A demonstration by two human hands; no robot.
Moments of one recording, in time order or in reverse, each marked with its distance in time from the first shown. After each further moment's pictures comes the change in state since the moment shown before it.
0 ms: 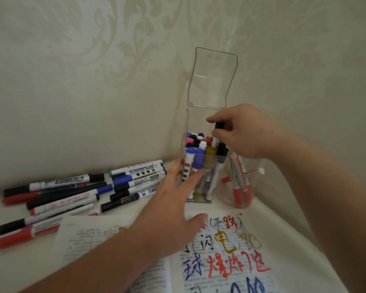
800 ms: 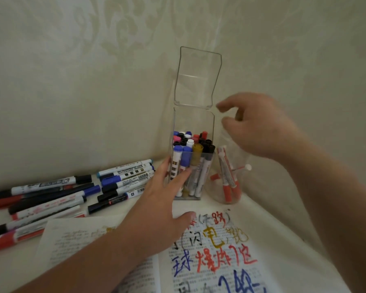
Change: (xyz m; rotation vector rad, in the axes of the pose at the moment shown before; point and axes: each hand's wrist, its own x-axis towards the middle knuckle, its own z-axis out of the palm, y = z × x) left_hand 0.000 -0.001 0.001 0.002 -0.016 -0.019; right_hand -0.030 0.006 -0.024 0.063 0.176 0.047
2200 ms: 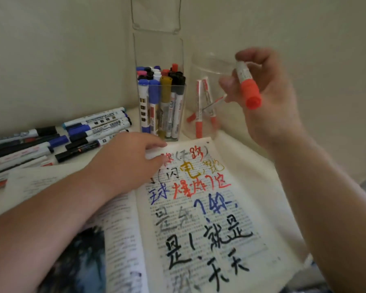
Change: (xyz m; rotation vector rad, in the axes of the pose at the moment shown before) left_hand -0.007 0.014 -0.005 0.149 -0.047 -0.066; right_hand -0.084 0.063 0.050 0.961 0.358 0.031
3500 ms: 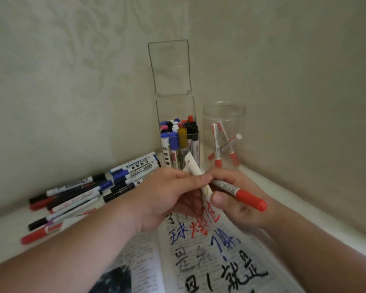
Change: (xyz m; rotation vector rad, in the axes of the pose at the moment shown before) left_hand -0.005 0.058 -0.027 -0.982 -0.338 -0.297; right_hand -0.054 0.035 0.017 0.278 -0.679 -0.035
